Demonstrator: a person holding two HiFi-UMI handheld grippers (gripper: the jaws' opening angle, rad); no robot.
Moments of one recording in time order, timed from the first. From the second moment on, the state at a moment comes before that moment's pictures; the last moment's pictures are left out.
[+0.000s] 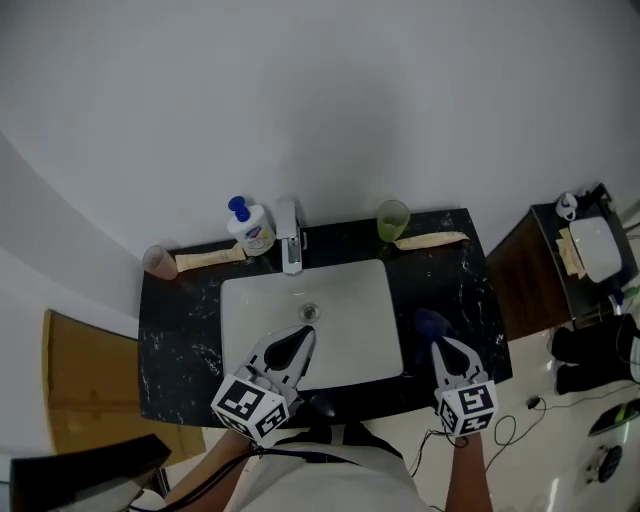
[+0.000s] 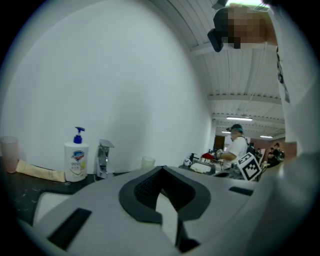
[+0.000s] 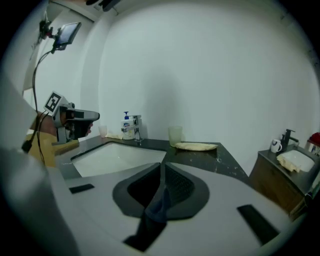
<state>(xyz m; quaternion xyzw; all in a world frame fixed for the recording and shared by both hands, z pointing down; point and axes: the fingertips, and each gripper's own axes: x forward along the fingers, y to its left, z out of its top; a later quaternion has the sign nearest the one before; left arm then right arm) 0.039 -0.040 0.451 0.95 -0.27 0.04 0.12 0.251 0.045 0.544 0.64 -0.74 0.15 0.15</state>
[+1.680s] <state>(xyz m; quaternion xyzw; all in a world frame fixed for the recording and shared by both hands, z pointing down) 0.088 -0.036 0.475 0.98 -0.17 0.07 0.12 0.194 -0.055 0.531 0.58 -0.78 0.17 0.18</state>
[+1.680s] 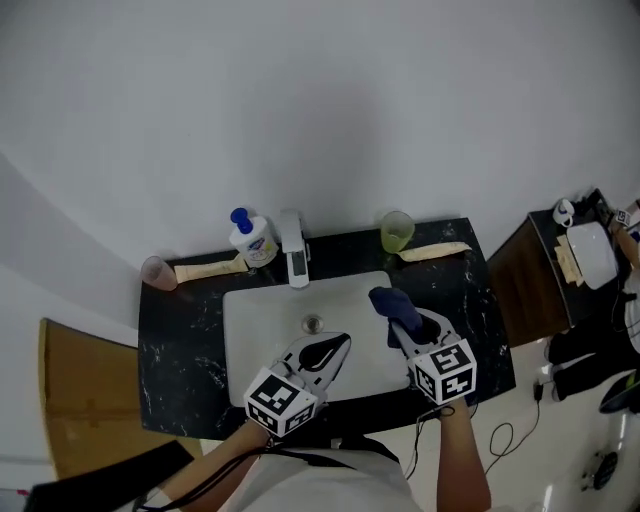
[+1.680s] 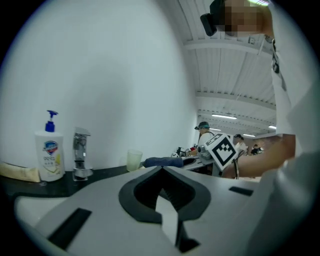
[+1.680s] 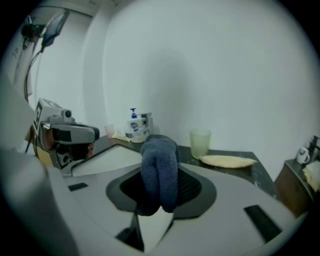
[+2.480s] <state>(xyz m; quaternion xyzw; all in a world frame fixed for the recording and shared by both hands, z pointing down) -0.057 -0.093 0.449 0.92 -0.36 0.02 0.12 0.030 -0.183 0.483 0.33 -0.90 0.05 0.28</state>
